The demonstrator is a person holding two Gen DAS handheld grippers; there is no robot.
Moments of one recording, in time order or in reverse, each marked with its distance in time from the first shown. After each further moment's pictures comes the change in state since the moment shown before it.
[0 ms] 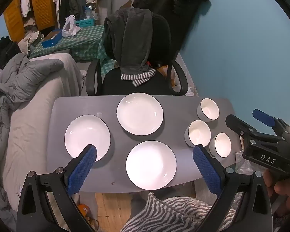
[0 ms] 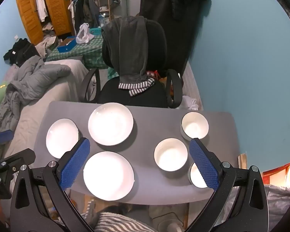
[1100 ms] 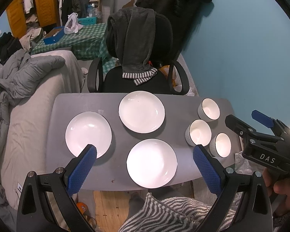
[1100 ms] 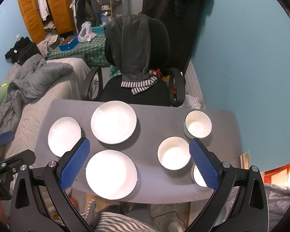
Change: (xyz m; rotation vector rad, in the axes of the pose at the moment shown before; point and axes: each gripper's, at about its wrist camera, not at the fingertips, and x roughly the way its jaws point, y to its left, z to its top) left arm -0.001 0.001 -0.001 0.001 -0.077 0.011; right arm -0.003 0.008 -0.005 -0.004 0.010 0.011
